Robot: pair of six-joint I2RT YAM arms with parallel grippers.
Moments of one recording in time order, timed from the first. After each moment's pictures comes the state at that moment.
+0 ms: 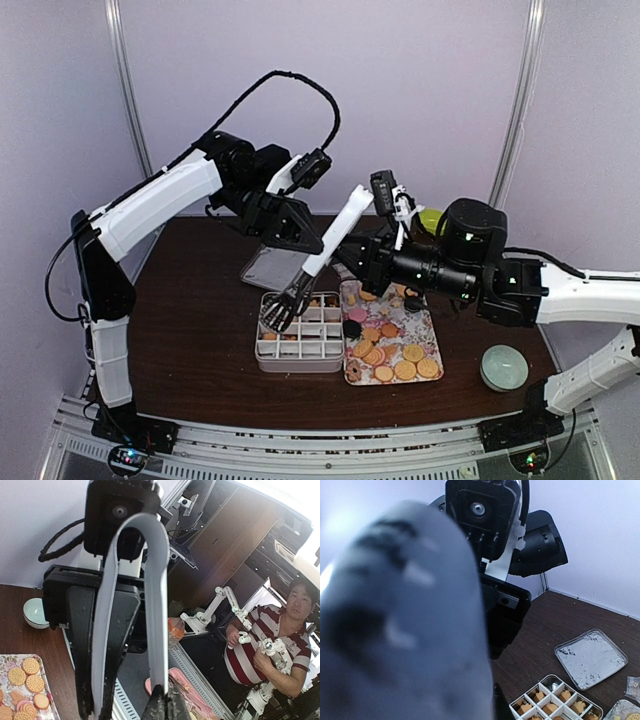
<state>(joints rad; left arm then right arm) -0.79 2.02 2.19 -1.57 1.54 0.80 1.14 1.24 1.01 0.24 0.02 0.35</state>
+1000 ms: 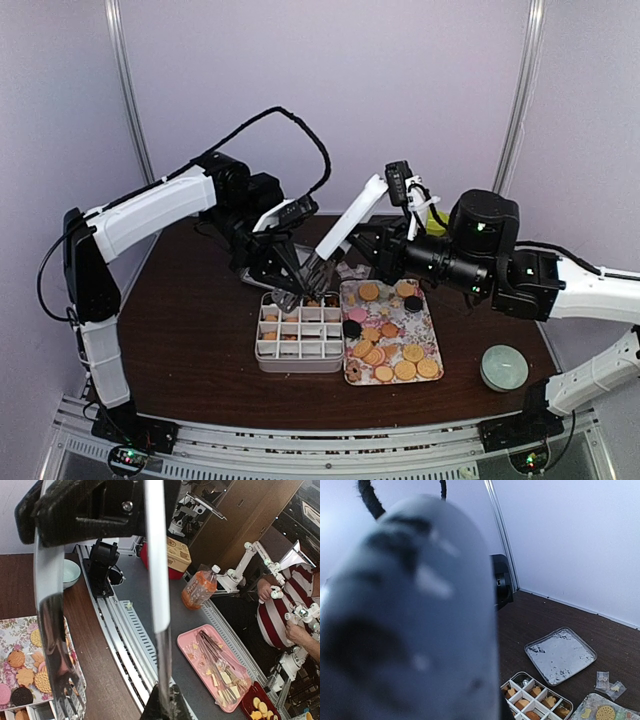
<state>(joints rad) -0.75 1.93 1.93 -1.60 1.31 1.09 1.13 1.19 1.04 0.10 0.15 0.28</state>
